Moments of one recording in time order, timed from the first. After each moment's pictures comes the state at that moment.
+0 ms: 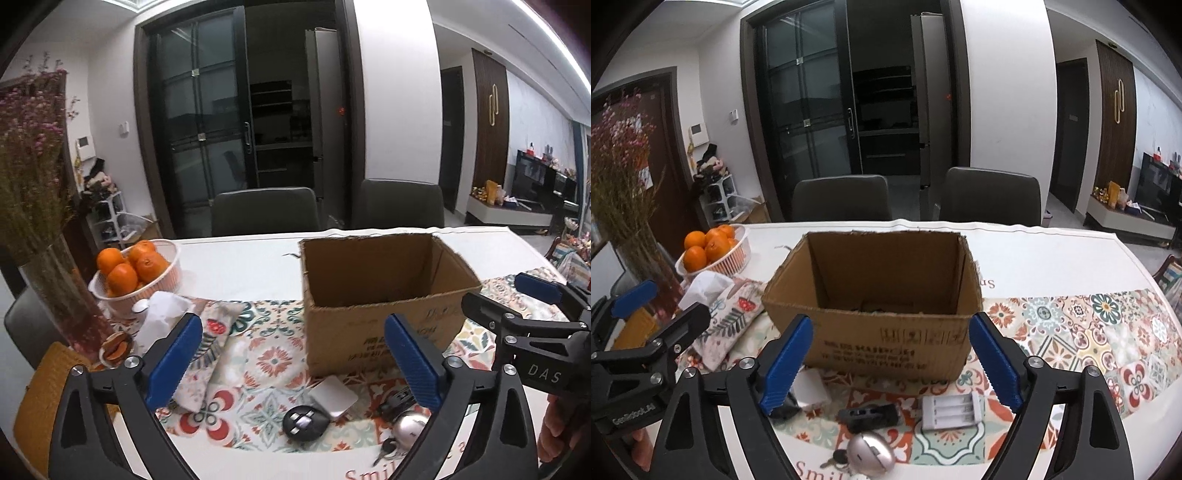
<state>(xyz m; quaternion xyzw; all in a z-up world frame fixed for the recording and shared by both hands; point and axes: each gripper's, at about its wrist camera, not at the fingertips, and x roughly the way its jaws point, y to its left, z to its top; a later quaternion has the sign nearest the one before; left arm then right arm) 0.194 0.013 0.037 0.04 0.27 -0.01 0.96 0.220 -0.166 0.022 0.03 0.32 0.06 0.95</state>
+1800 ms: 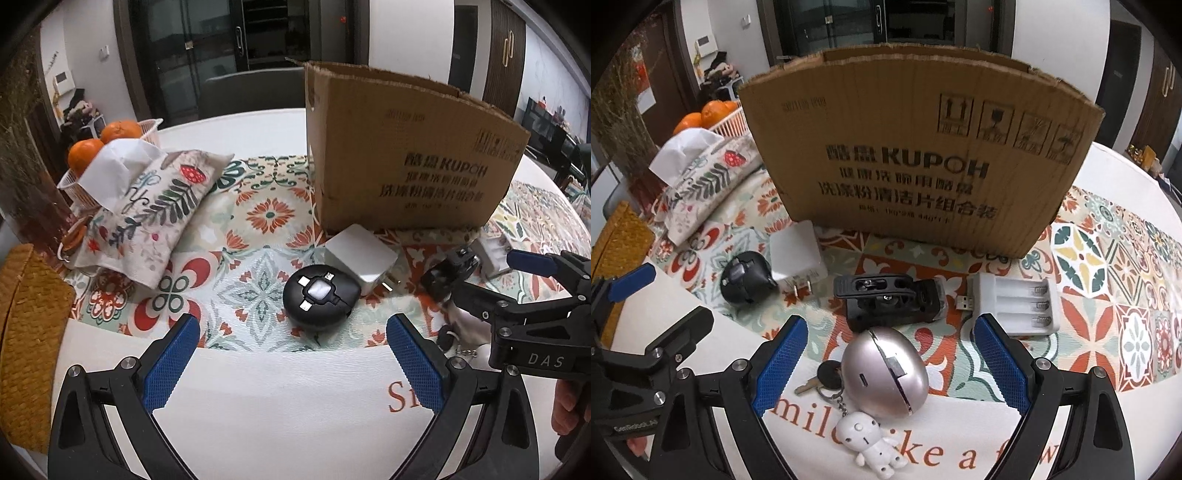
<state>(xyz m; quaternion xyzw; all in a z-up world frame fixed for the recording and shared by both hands) 0.198 0.035 -0.108 0.04 0.44 -0.03 0.90 0.227 -0.131 -0.118 -0.02 0.49 0.10 0.87</state>
